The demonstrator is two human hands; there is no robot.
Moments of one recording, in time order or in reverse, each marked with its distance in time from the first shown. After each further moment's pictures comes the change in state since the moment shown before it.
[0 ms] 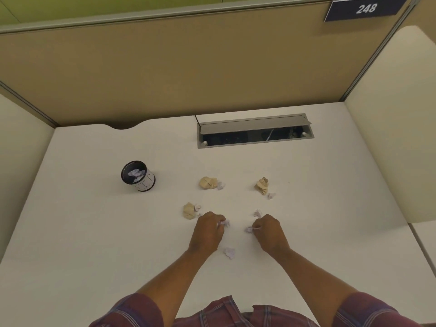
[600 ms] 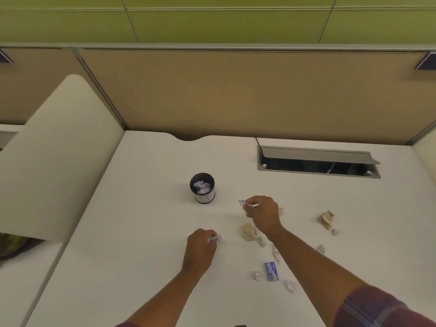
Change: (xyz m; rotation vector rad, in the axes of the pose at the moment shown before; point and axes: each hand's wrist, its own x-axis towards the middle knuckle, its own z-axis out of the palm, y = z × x) left_hand -0.052 -0.158 -0.126 -0.242 0.270 -0.181; right_hand 0.055 -0.252 0.047 0.445 0.039 -0.131
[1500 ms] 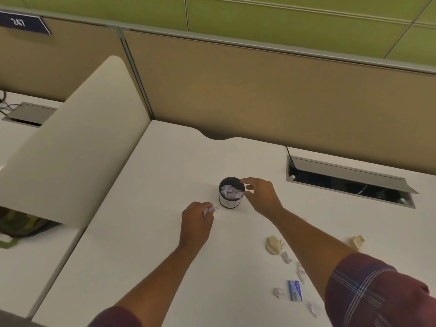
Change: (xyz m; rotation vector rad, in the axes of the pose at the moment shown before) left_hand 0.066 -0.036 -0.092 -0.106 0.281 0.032; right_hand 0.074 -0.072 0.085 -0.412 -0.155 -0.276
